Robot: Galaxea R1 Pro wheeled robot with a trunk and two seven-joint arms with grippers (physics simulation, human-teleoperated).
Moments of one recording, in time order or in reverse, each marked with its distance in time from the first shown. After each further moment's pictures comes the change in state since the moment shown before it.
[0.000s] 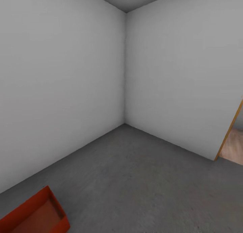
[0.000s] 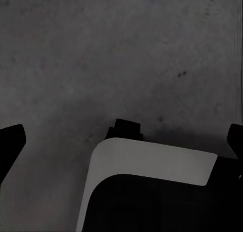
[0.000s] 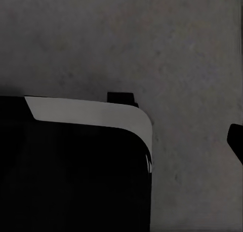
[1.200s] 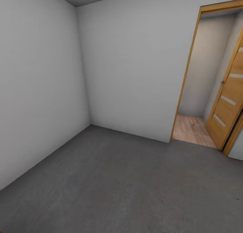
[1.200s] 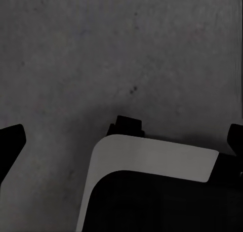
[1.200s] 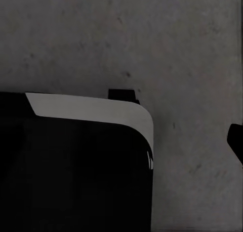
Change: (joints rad) left arm 0.000 0.000 0.000 0.000 0.000 0.000 0.000; right arm 0.000 -0.001 0.000 0.000 0.001 -0.002 0.006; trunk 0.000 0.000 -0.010
